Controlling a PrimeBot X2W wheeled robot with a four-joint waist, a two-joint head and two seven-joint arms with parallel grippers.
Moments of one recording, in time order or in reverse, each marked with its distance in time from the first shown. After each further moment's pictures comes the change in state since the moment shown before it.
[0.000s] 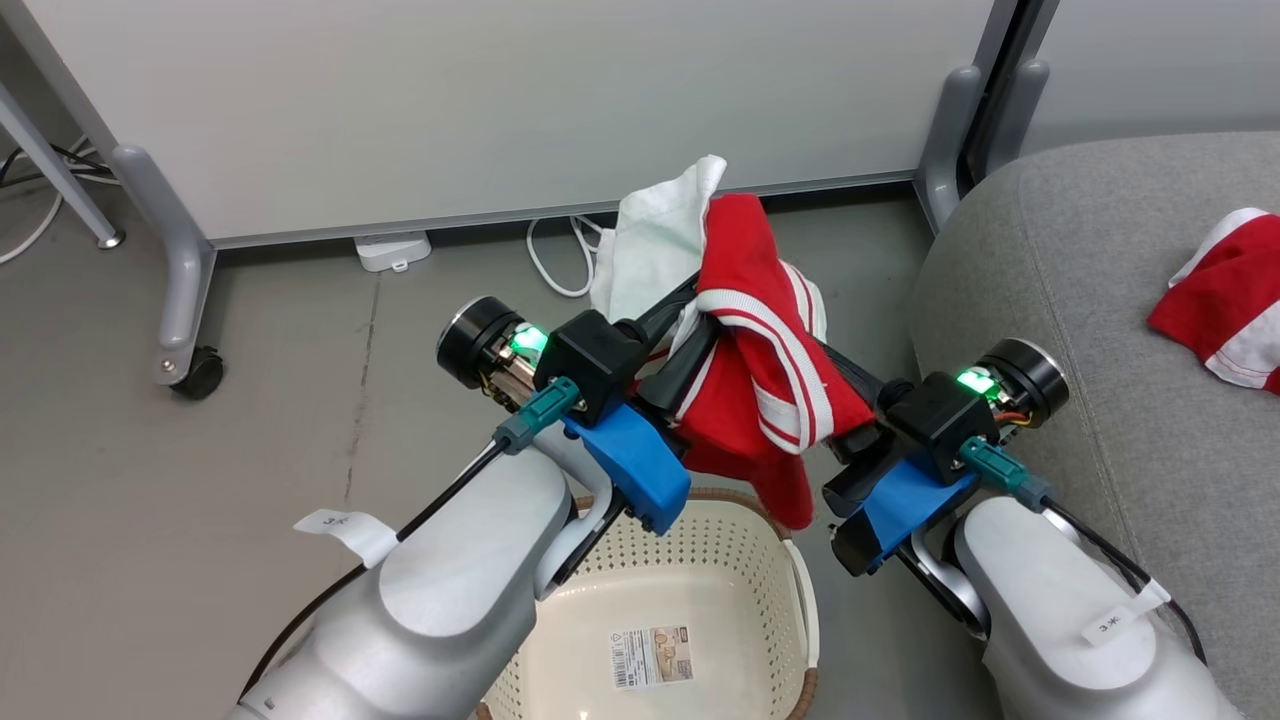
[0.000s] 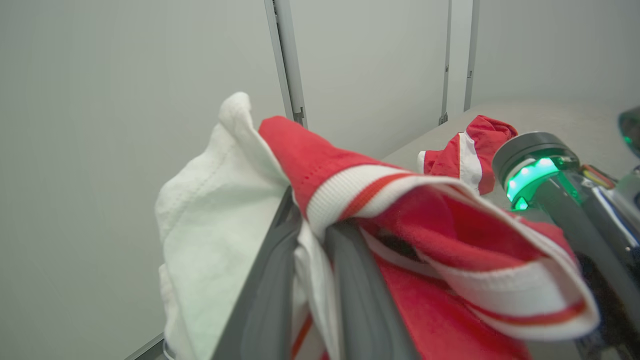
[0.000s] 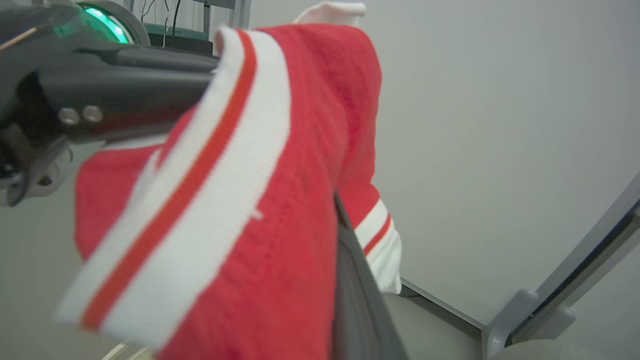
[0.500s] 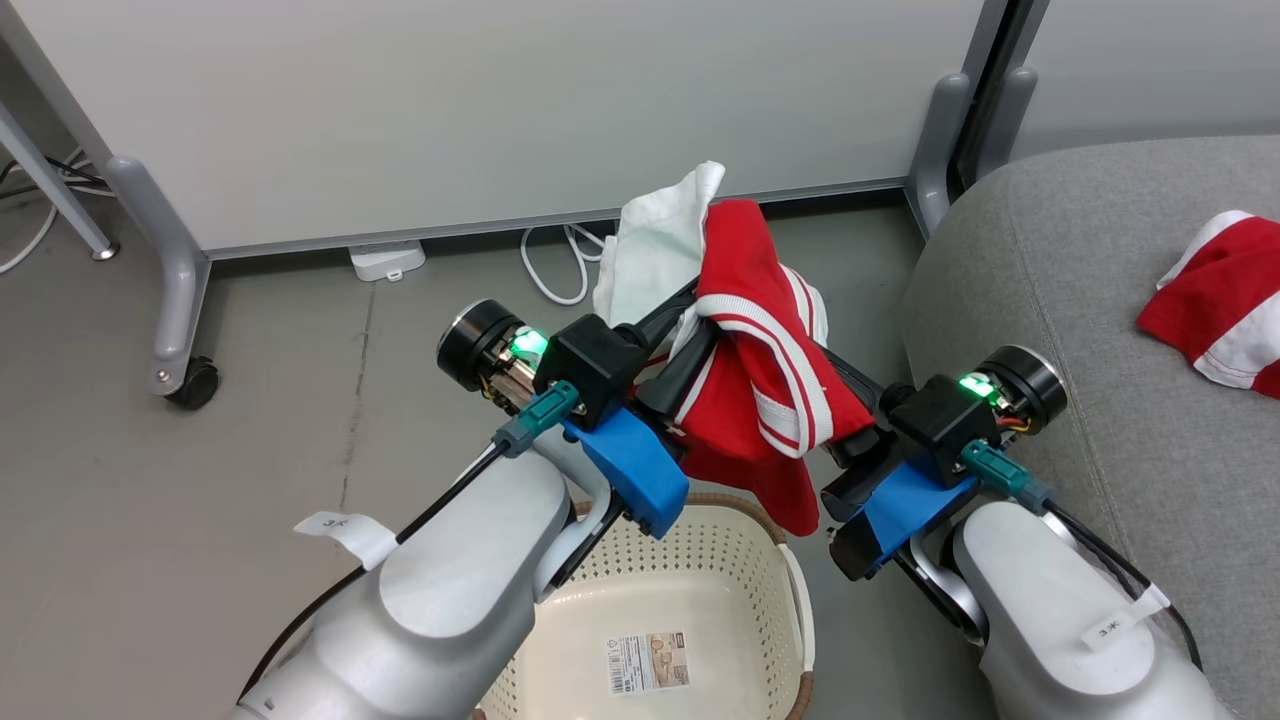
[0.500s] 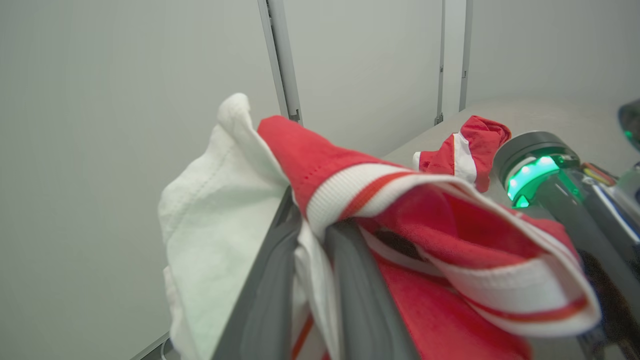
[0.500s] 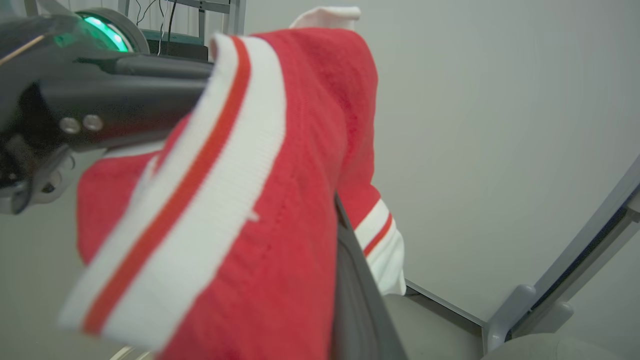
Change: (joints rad) left arm 0.000 0.001 -0.007 0.011 -0.001 -0.007 -0.009; right arm 0.010 0.008 -0.009 -0.001 0.009 0.000 0.000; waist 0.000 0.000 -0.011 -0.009
